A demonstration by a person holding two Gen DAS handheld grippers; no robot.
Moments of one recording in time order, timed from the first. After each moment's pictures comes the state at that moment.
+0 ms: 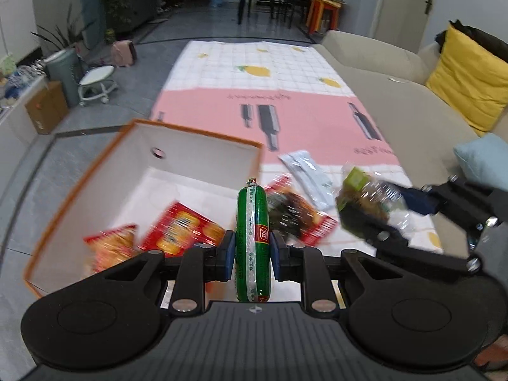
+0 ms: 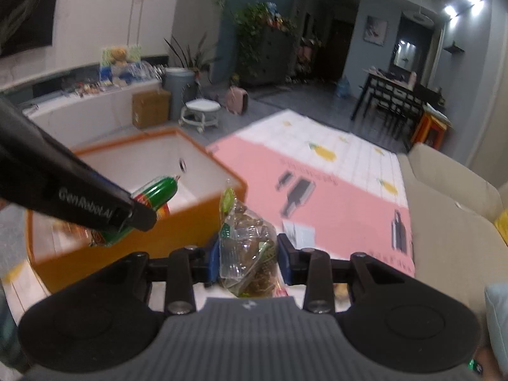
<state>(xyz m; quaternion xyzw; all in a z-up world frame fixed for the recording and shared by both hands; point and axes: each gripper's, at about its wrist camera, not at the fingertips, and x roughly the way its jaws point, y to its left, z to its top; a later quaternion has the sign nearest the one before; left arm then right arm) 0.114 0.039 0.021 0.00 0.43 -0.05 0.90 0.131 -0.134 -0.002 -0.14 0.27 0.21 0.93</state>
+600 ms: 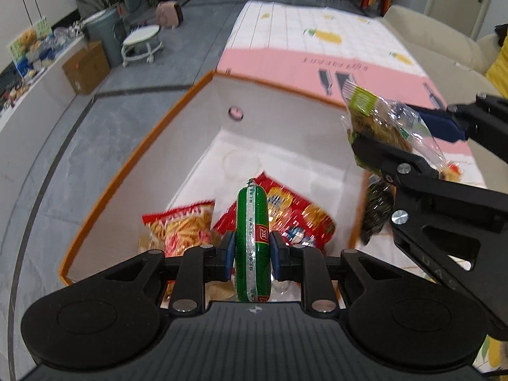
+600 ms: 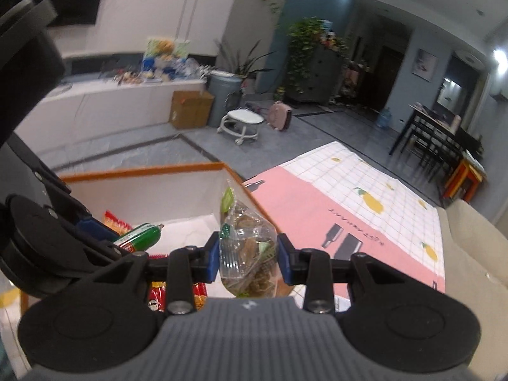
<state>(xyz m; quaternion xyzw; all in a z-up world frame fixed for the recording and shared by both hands) 0.153 0.111 -0.027 0.00 0.50 0.03 0.86 0.197 -0.032 -0.001 -0.22 0.24 0.28 0.90</state>
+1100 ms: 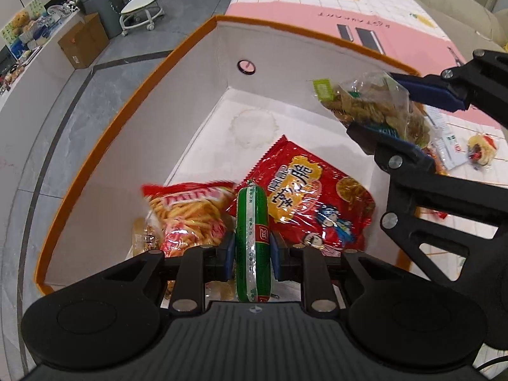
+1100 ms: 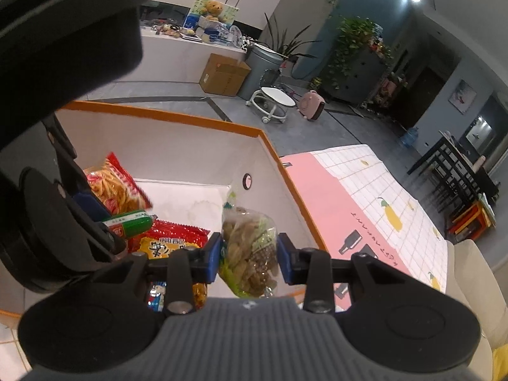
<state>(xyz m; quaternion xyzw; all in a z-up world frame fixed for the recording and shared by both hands) 0.178 0.121 -0.070 0.01 0.56 0.04 0.83 0.224 -0.002 -0.047 -0.32 0.24 0.32 0.86</state>
